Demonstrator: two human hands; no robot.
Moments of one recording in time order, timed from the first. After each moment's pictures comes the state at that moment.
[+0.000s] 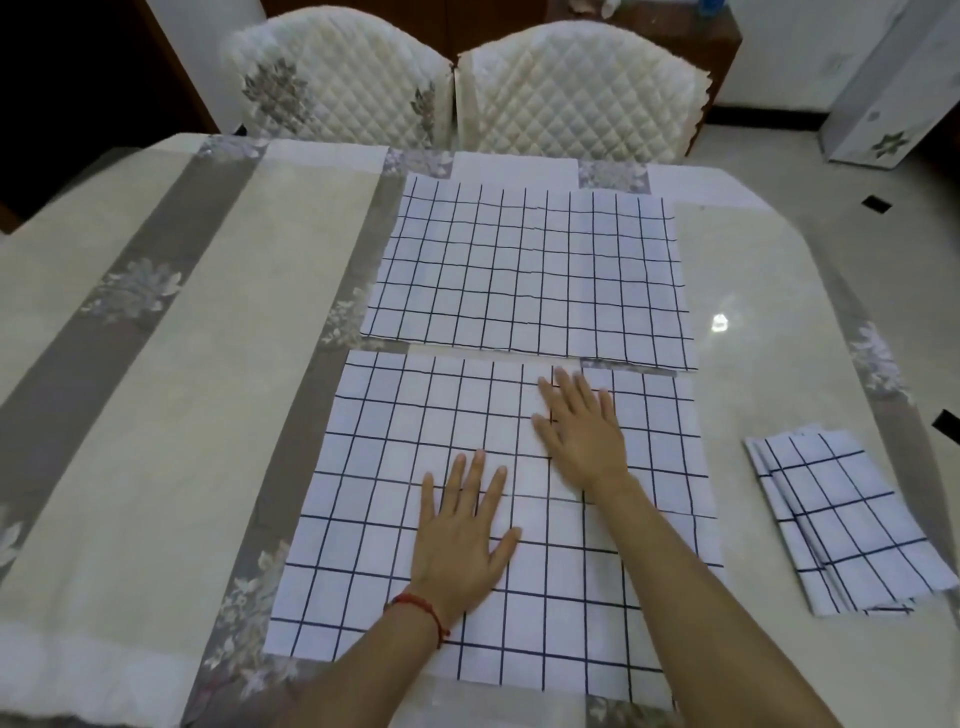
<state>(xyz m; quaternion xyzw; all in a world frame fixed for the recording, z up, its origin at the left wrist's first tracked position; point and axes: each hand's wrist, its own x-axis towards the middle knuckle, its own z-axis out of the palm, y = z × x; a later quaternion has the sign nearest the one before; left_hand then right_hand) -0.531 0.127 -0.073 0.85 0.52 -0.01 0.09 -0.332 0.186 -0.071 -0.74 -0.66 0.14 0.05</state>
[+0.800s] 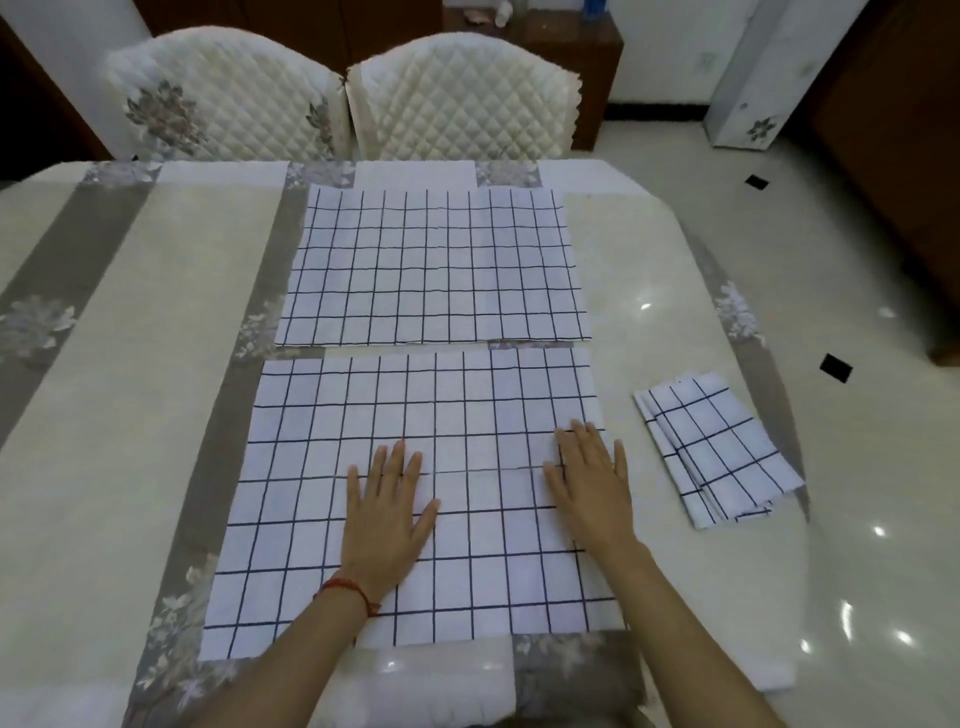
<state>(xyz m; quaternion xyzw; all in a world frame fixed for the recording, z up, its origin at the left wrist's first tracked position) -0.533 0.124 -0.064 0.86 0.50 0.00 0.12 -0.295 0.049 -0.042 -0.82 -0.55 0.13 0.11</state>
